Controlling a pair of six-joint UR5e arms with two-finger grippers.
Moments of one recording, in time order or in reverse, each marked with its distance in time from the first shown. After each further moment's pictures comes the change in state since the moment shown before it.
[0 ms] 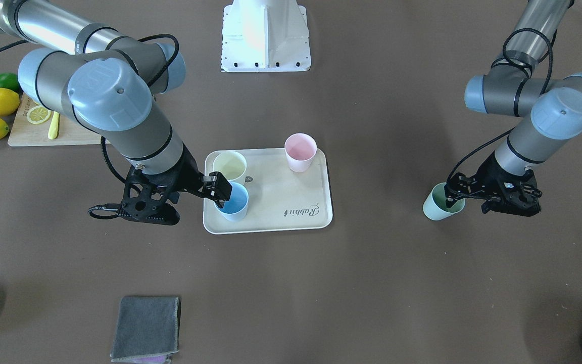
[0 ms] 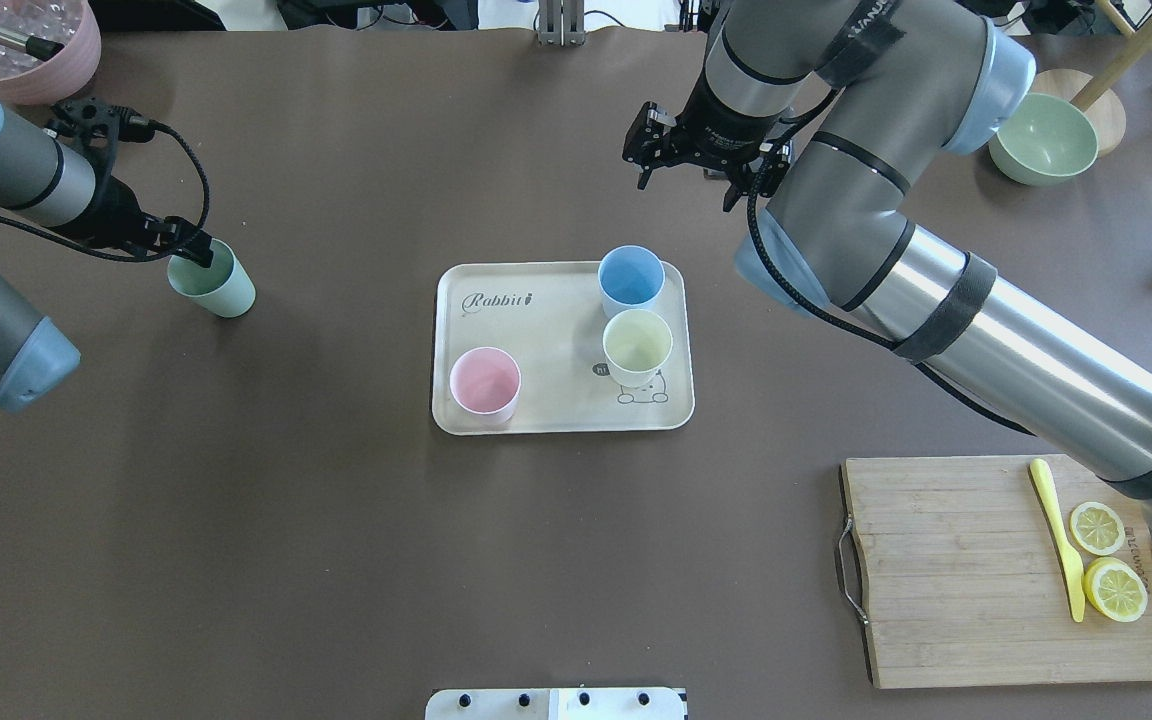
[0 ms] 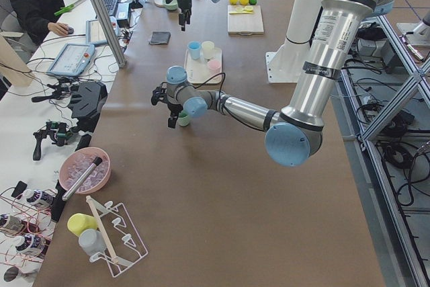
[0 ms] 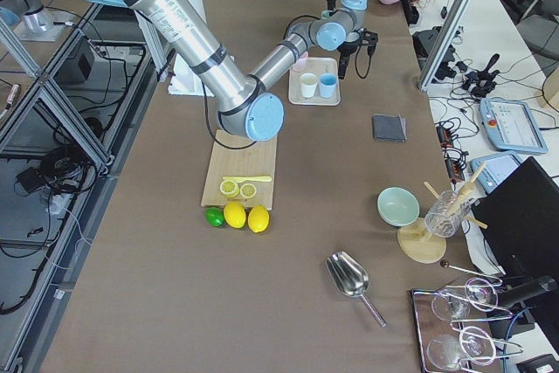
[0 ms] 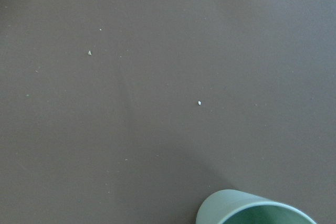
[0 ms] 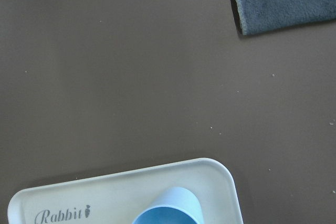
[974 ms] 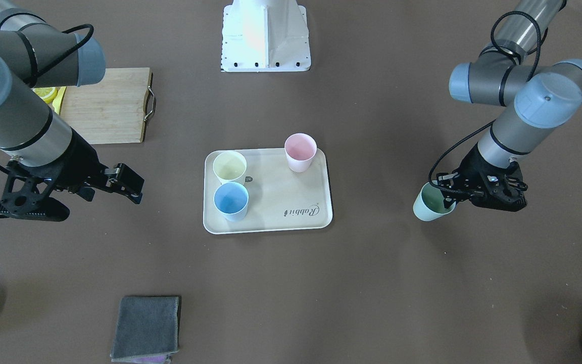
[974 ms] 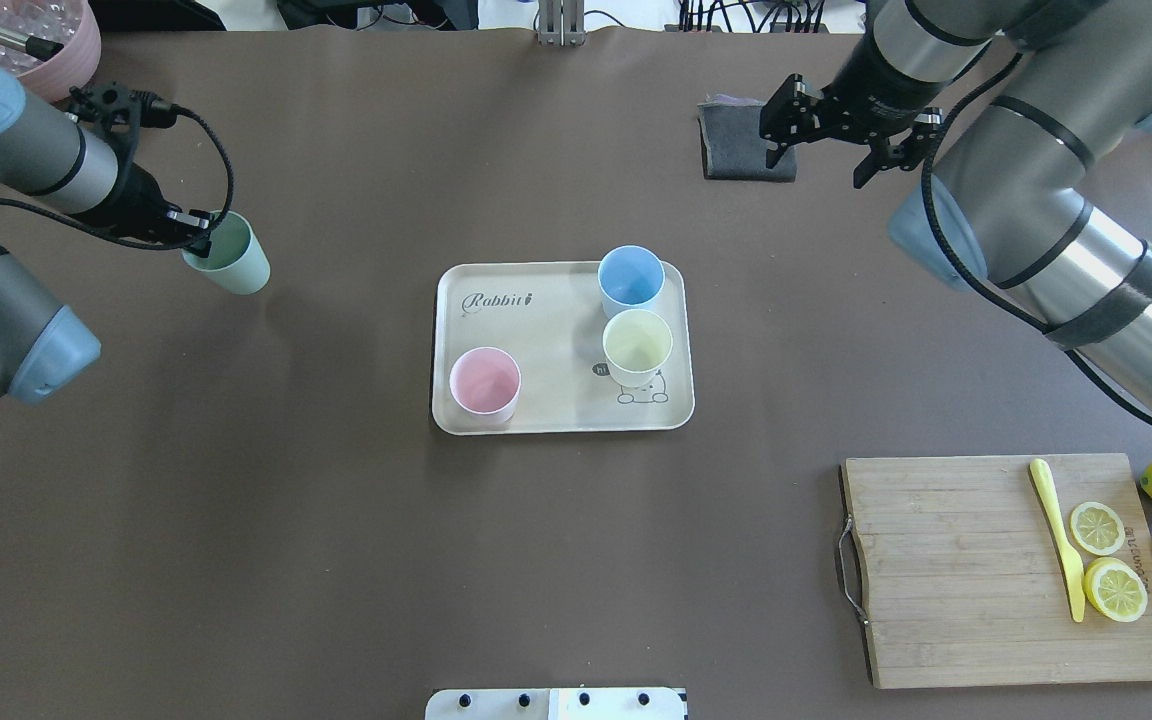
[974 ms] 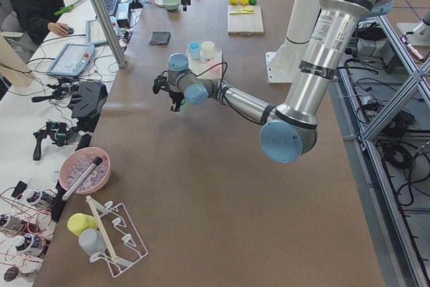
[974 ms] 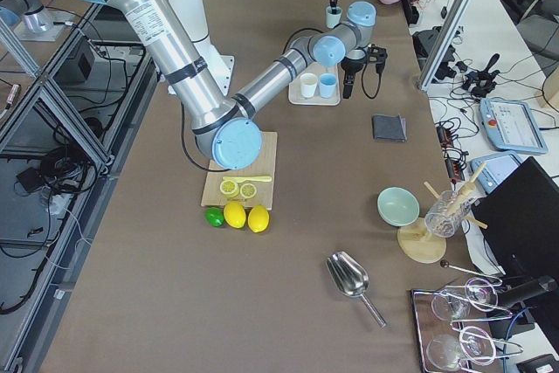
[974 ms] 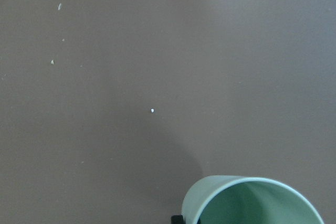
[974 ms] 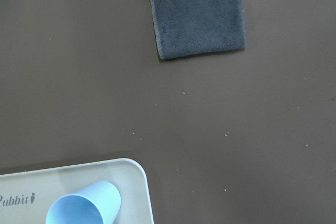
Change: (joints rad) left arm 0.000 -0.117 -0.121 0.260 0.000 -0.024; right arm 0.159 -0.231 0.176 -0.048 0.089 -0.223
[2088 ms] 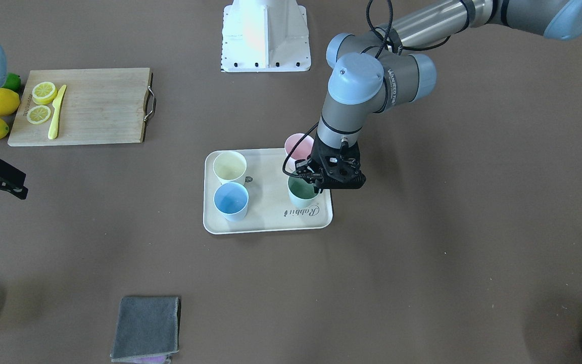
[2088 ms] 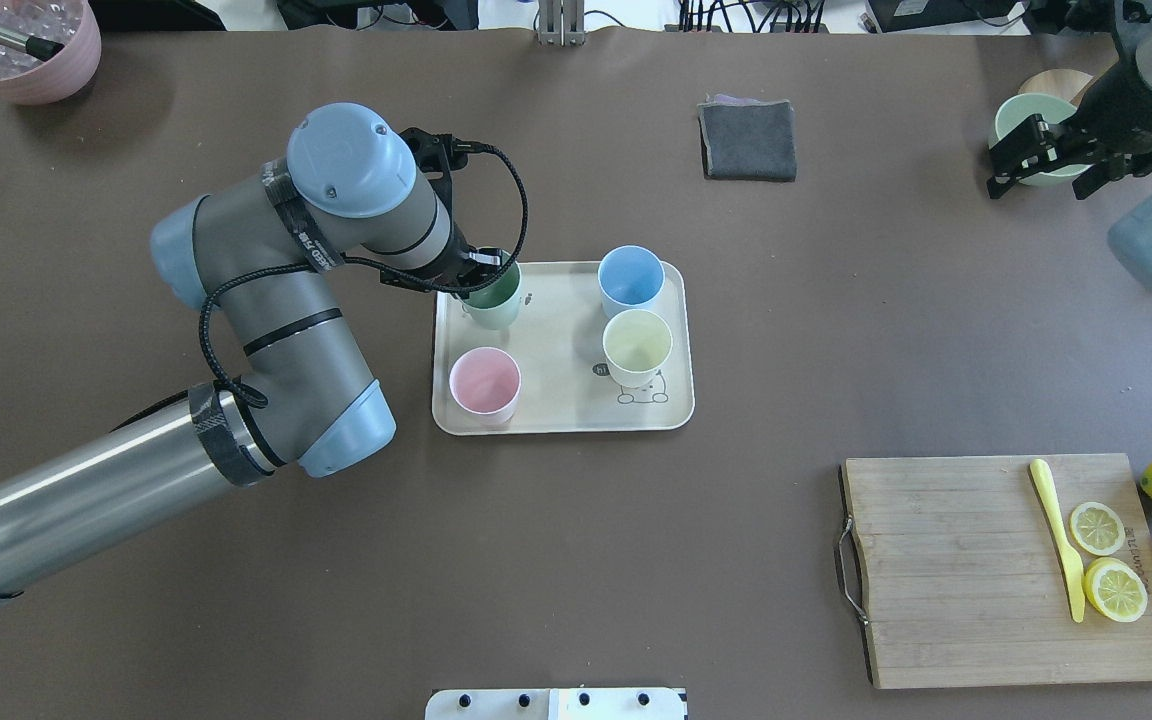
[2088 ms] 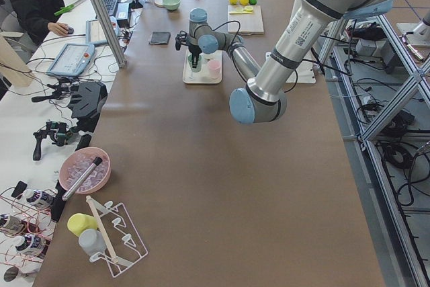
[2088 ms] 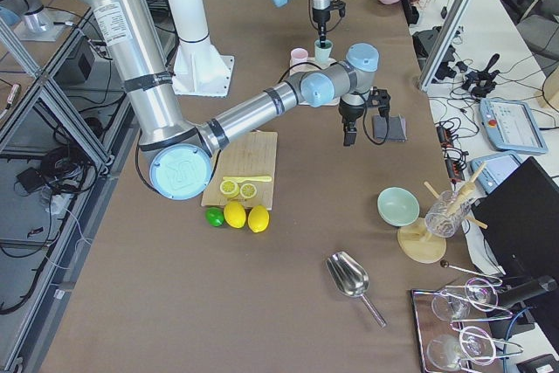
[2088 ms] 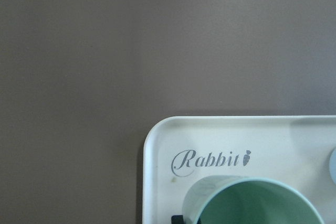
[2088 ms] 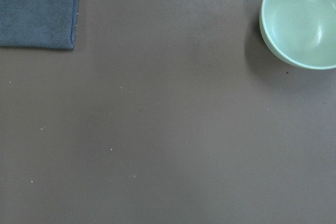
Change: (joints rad) left arm 0.307 -0.312 0.142 0.022 0.226 -0.415; right arm 0.160 -0.235 0.049 -0.028 0.017 -0.402
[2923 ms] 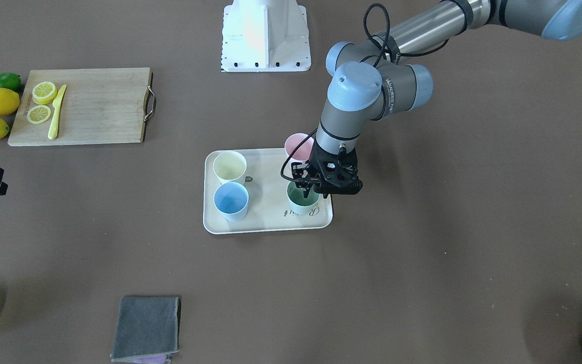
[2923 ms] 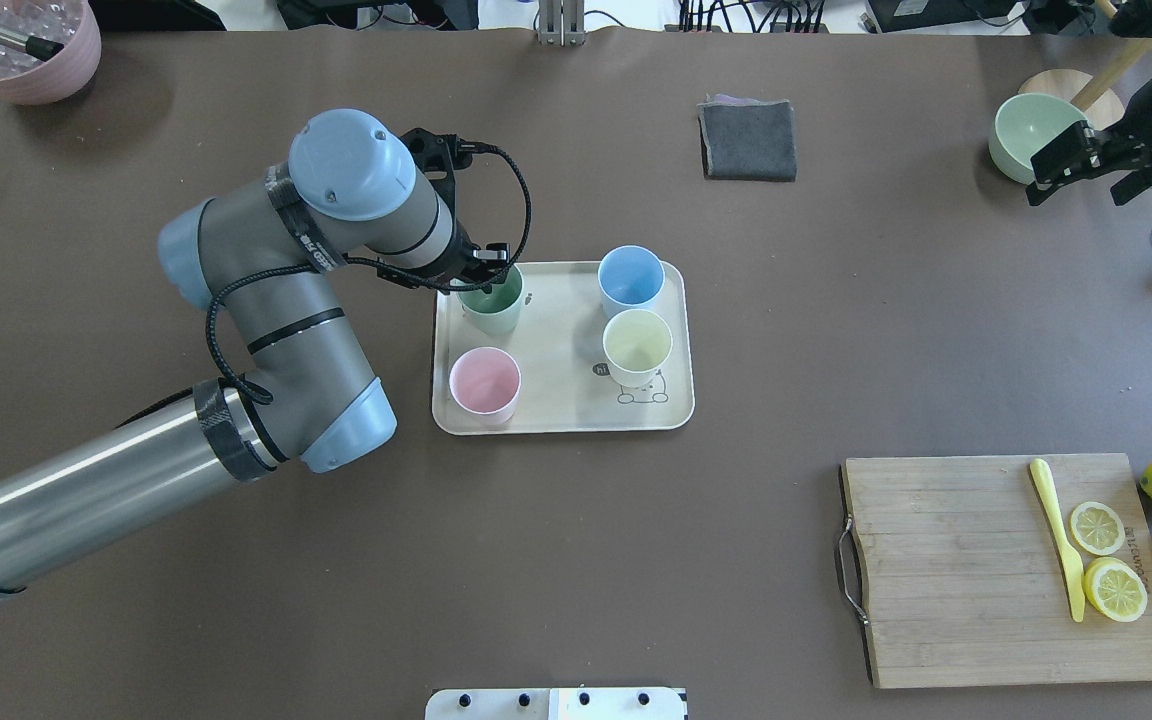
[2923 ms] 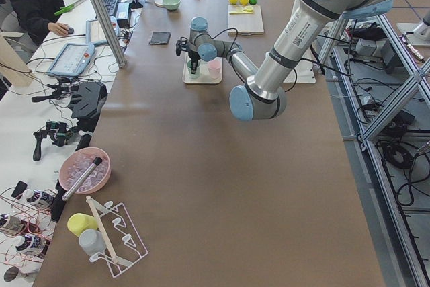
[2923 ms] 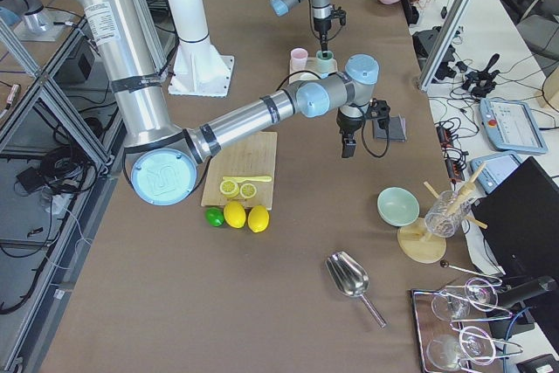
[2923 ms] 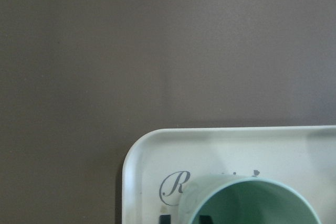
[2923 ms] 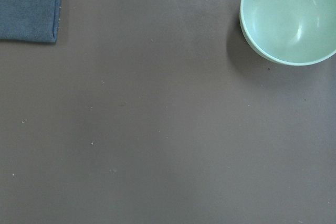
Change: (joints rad) left arm -0.021 0.002 -0.012 -0.028 -0.023 0.017; right arm 0.049 -0.052 0.001 -0.002 0.040 -0.084
